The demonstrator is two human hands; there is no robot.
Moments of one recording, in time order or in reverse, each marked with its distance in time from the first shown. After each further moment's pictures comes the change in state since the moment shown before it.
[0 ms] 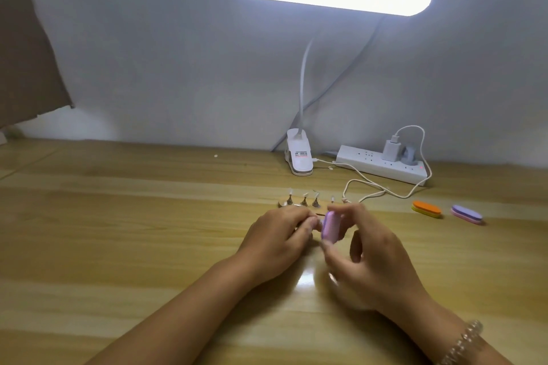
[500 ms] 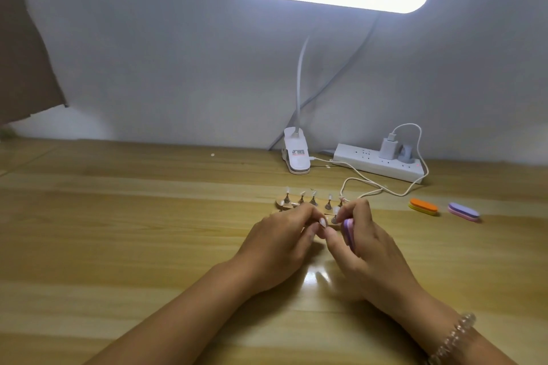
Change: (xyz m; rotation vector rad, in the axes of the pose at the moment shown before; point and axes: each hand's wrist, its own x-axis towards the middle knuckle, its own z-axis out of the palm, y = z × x) left_hand -0.006 0.007 0.004 0.035 -0.002 0.090; right_hand 0.004 0.004 0.002 0.036 -0.059 0.097
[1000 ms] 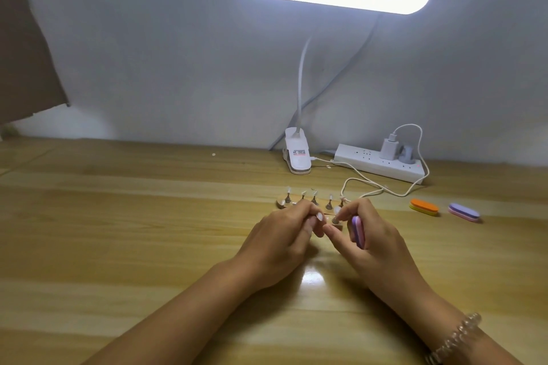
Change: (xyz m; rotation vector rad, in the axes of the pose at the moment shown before) left_hand 0.001 -0.003 0.001 -0.089 0.010 -0.026; right_hand 0.003 -0.001 -0.006 0.025 0.062 0.015
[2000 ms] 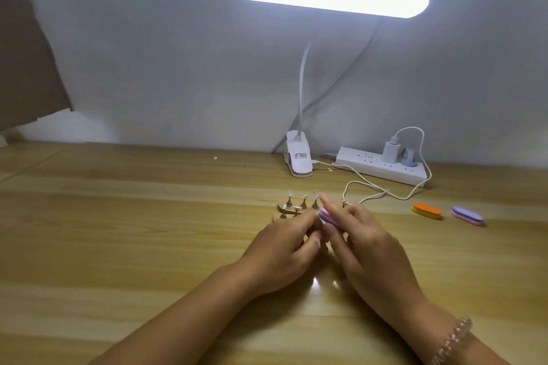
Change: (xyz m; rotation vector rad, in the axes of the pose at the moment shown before) left_hand 0.000 0.004 0.001 -0.022 -0.070 0.012; right_hand -0.003 -0.008 0.006 -0.211 0.005 -0.166
